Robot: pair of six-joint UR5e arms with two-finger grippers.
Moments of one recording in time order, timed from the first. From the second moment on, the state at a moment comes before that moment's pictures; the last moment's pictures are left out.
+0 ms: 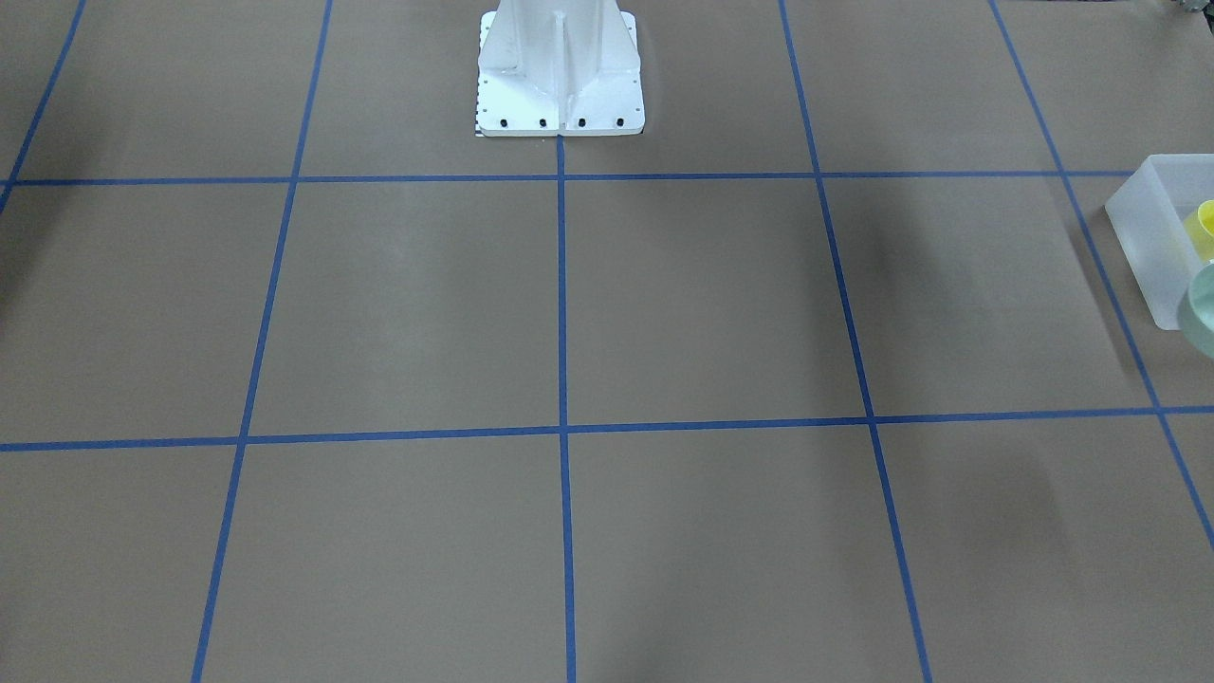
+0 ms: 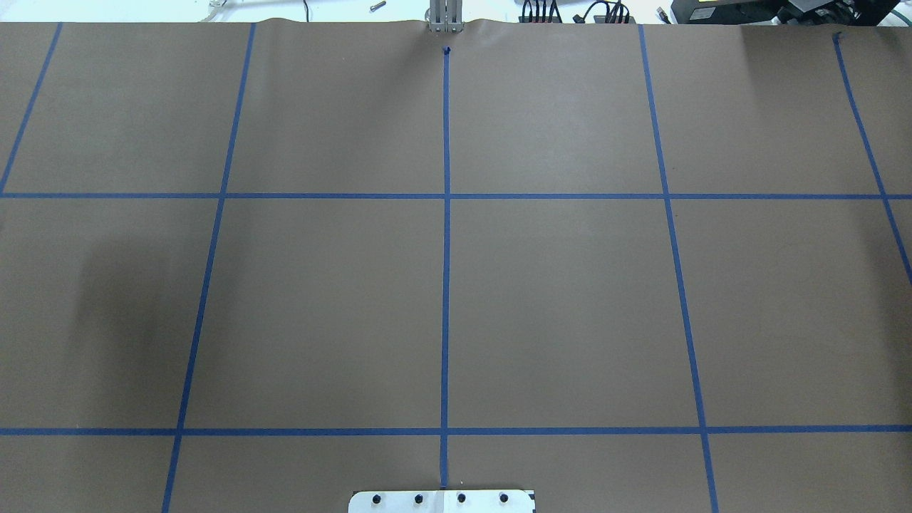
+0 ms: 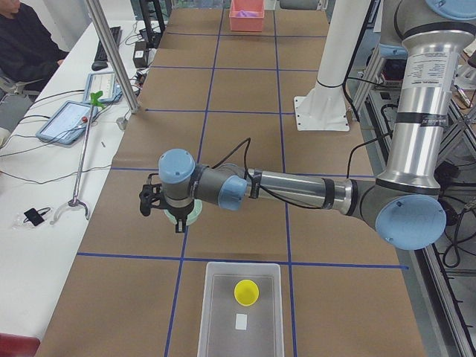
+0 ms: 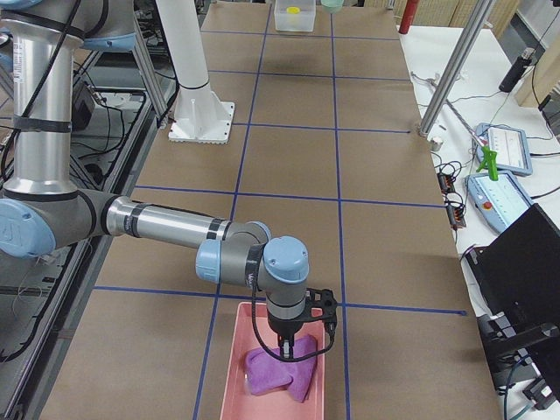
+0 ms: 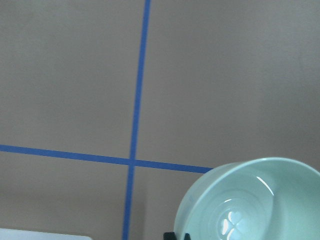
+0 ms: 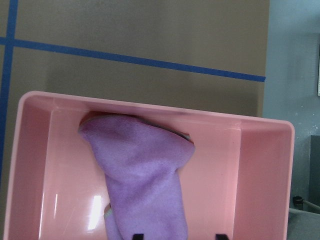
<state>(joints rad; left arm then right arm) -1.57 -1.66 -1.55 -1.73 -2.38 -0.26 1.73 -1.70 1.61 -1.51 2.07 -0.22</state>
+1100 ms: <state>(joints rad) -1.85 -1.55 -1.18 -1.76 -2.38 0.15 1.65 -1.69 1.86 -1.52 2.35 0.11</state>
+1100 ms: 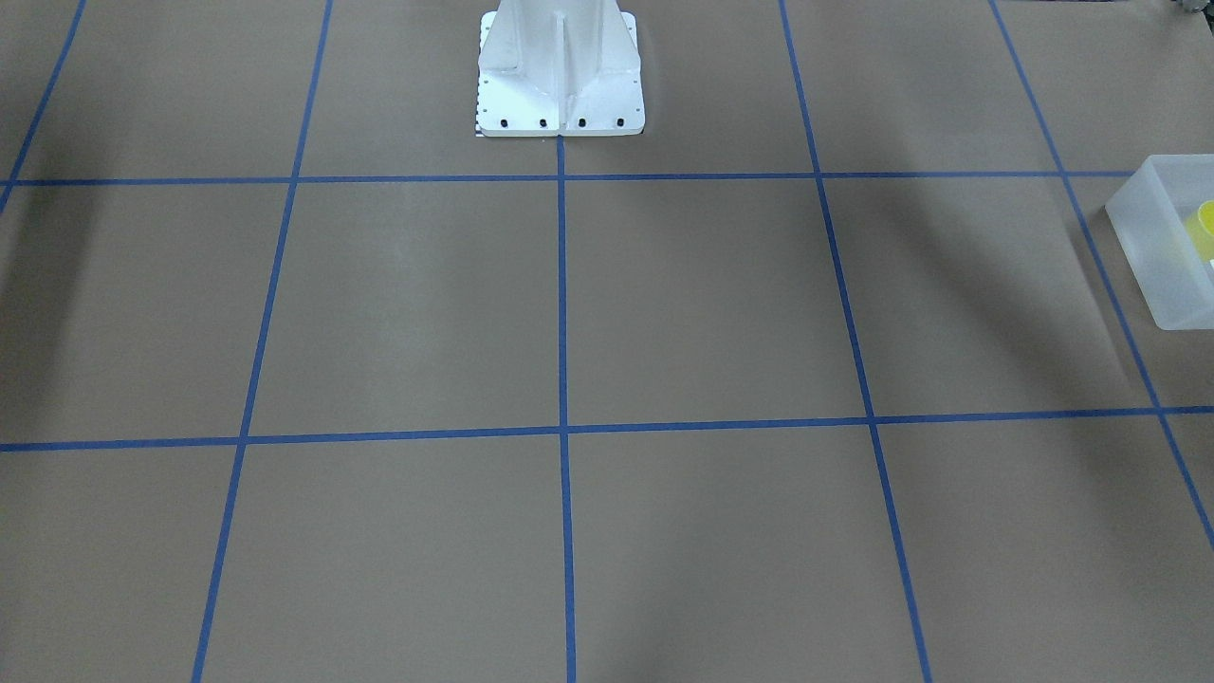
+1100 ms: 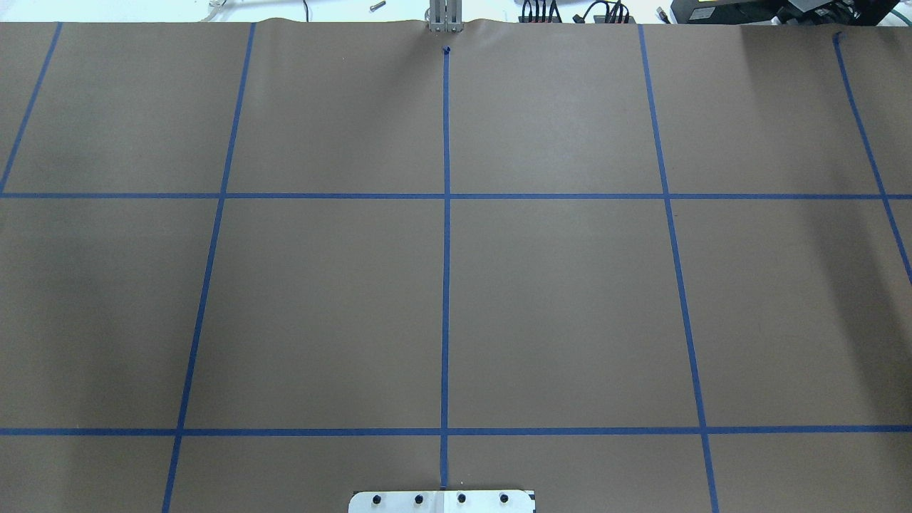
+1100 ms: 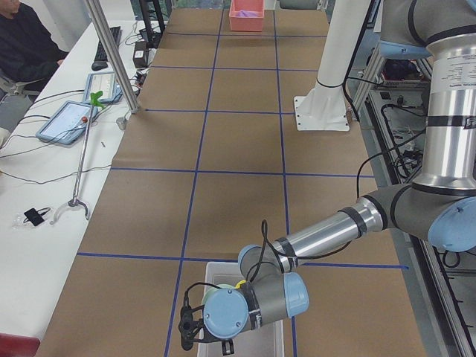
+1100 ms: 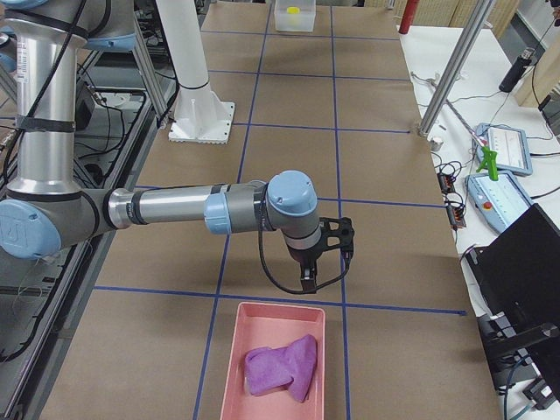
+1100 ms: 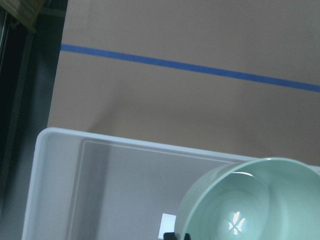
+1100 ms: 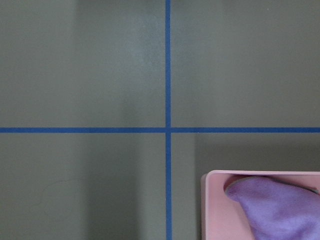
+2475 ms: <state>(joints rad) -1.86 -1.53 -1.31 -1.92 -2.34 0.14 1.62 -1.73 1.90 -1.52 2.39 0.14</state>
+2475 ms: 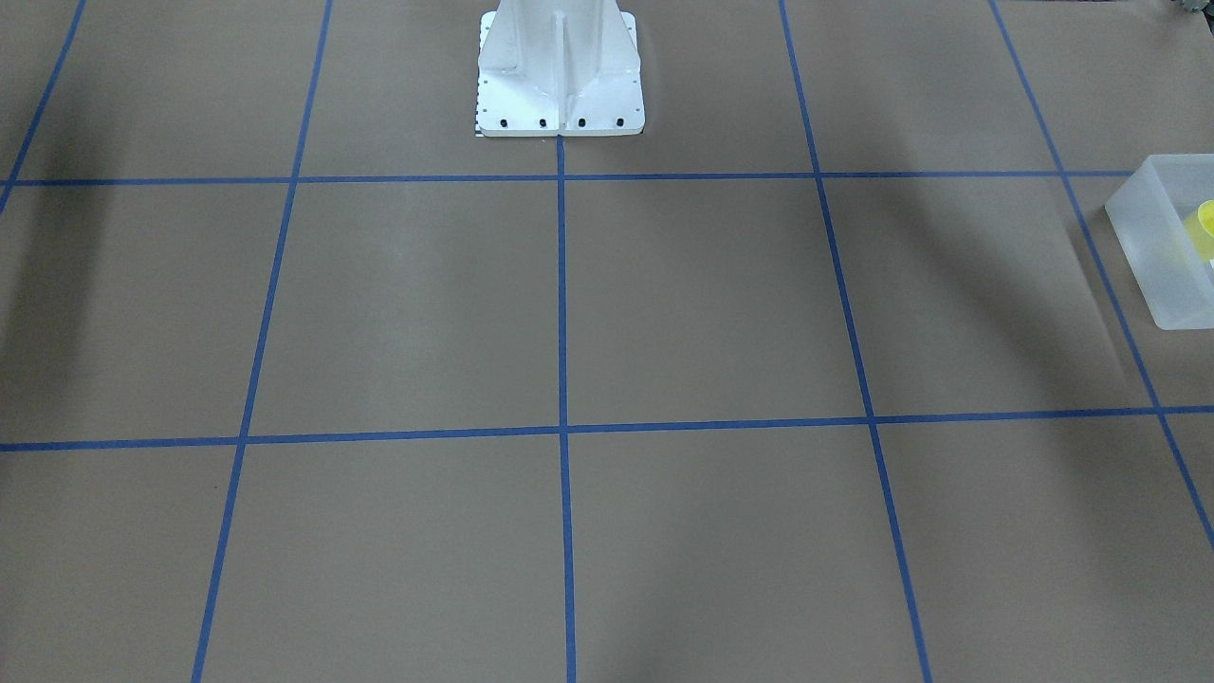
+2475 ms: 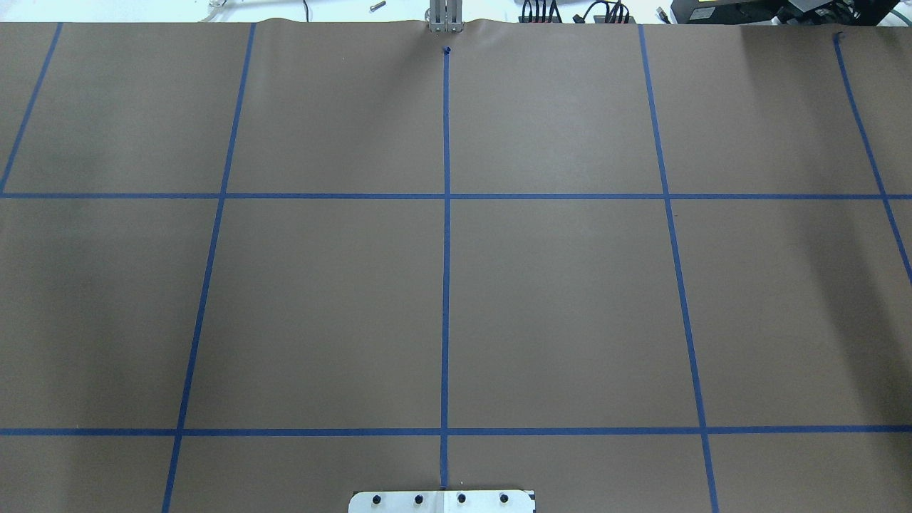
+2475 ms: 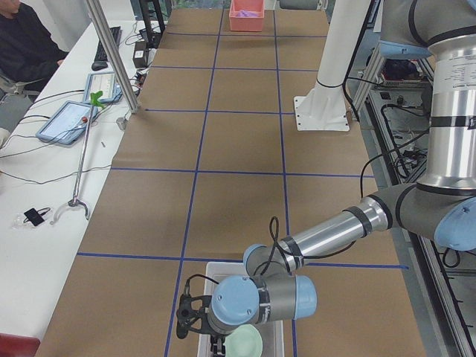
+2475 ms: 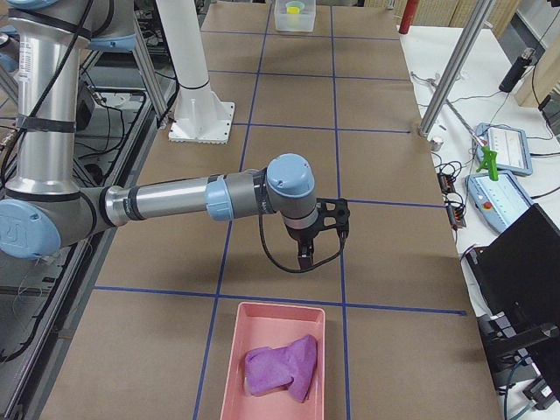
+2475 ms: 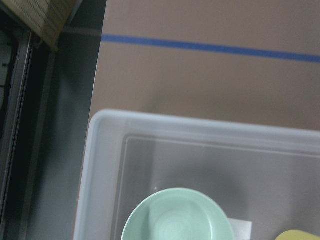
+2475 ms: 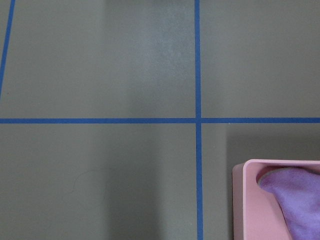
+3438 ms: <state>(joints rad) -1.61 -1.58 -1.74 -1.75 -2.35 -0.09 1.62 -1.76 1.82 -1.51 2.38 0.15</state>
